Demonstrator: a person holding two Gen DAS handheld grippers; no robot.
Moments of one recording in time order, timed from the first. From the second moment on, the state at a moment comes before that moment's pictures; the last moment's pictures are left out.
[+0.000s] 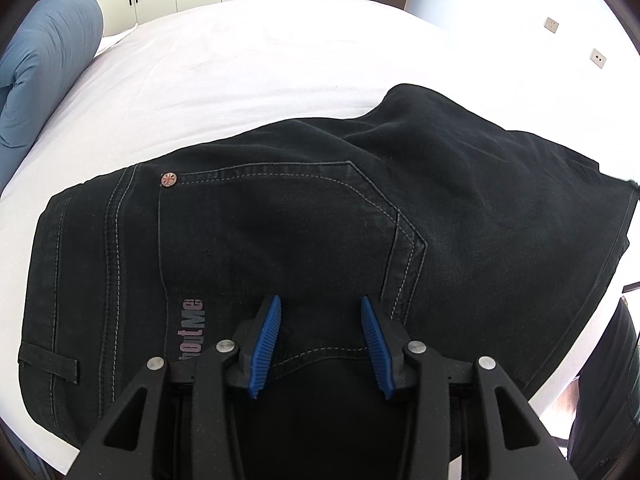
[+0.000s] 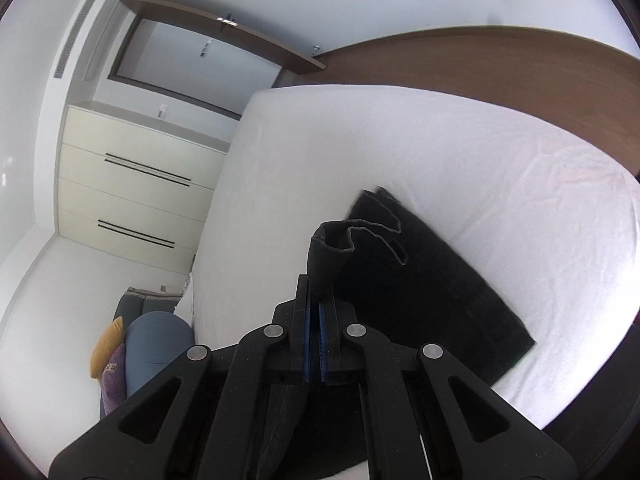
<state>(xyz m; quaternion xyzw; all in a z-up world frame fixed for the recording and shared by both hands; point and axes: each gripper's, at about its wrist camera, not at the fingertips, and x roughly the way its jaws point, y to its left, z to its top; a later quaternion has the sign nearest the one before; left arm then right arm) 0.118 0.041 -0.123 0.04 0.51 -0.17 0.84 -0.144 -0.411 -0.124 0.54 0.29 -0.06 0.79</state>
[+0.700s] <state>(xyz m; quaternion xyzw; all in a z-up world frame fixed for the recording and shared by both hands) 0.131 0.018 -0.120 0.10 0.53 -0.17 0.82 -0.209 -0.410 -0.184 0.59 0.33 -0.09 0.73</state>
